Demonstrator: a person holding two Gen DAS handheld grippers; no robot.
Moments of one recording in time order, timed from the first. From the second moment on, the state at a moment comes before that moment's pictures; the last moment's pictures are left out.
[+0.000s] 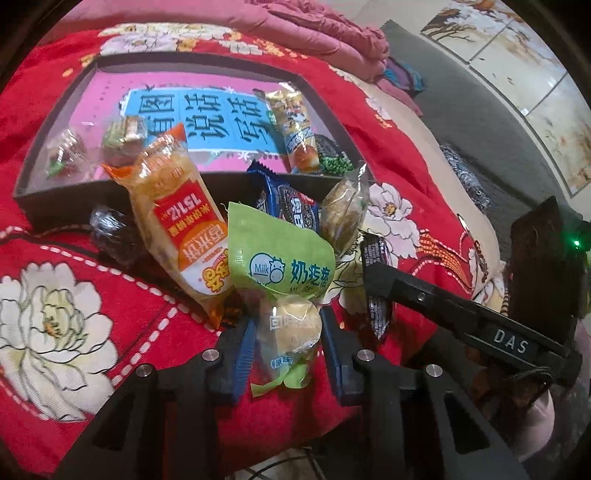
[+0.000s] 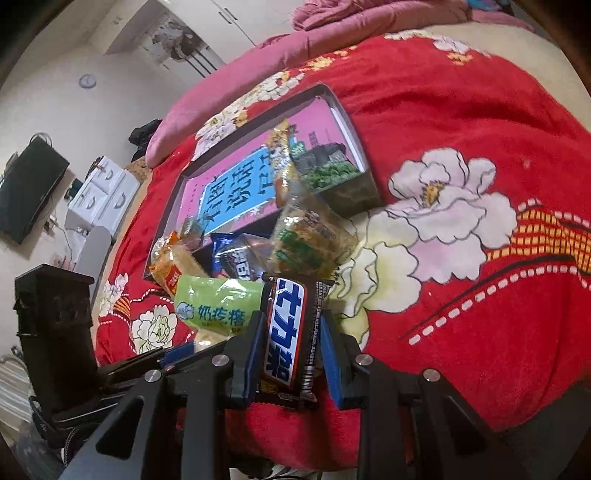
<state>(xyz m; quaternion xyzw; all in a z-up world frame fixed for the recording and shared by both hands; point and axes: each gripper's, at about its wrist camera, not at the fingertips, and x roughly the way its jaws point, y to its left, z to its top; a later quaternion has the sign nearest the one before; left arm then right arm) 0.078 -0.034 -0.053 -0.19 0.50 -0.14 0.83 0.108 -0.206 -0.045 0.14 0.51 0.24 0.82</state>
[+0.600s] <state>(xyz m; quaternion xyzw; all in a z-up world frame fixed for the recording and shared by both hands) 0.066 0.012 -0.007 -0.20 0.43 -0.12 0.87 0.102 -0.197 -0.013 0.11 0.47 0.25 0.84</state>
